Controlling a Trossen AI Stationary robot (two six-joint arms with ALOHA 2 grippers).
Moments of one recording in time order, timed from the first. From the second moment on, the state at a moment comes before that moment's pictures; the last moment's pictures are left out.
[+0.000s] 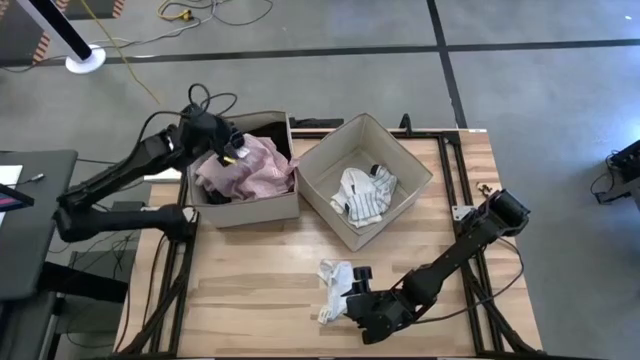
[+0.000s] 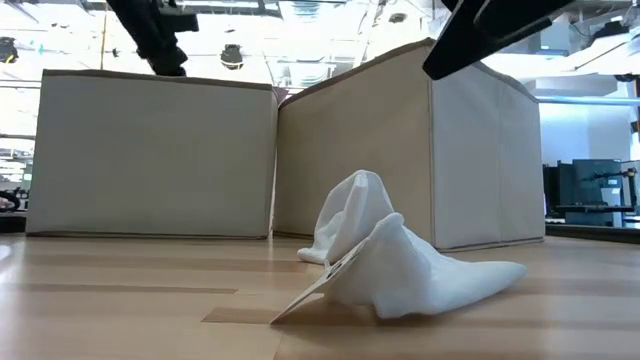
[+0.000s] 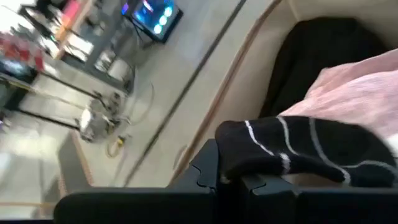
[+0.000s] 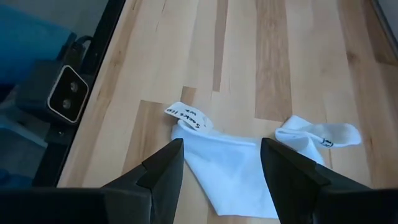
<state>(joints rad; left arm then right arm) 0.60 0.93 1.04 -0.69 -0.61 0.42 0.67 1.82 1.28 -0.35 0.45 0.38</state>
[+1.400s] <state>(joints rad) 0.95 0.82 1.02 -0.74 0.08 0.24 0.56 1.90 0.91 0.15 0.40 0.55</state>
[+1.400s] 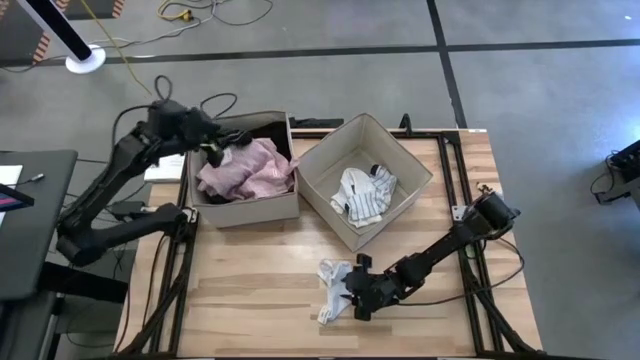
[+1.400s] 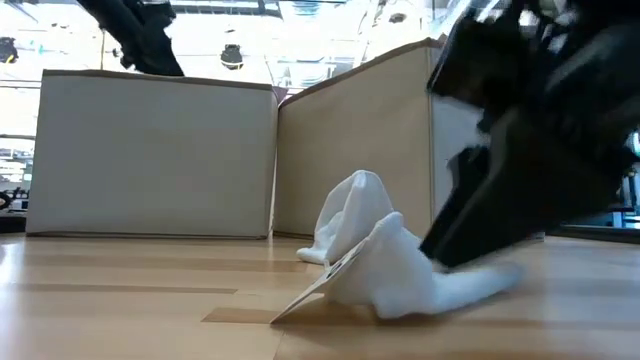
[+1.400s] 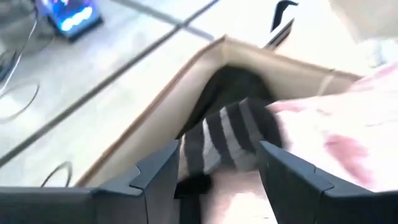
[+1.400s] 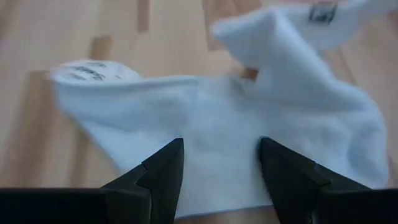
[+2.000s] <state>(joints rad) 0.83 0.52 1.03 -0.77 0.46 0.19 0.56 1.92 1.02 0.11 0.34 0.37</state>
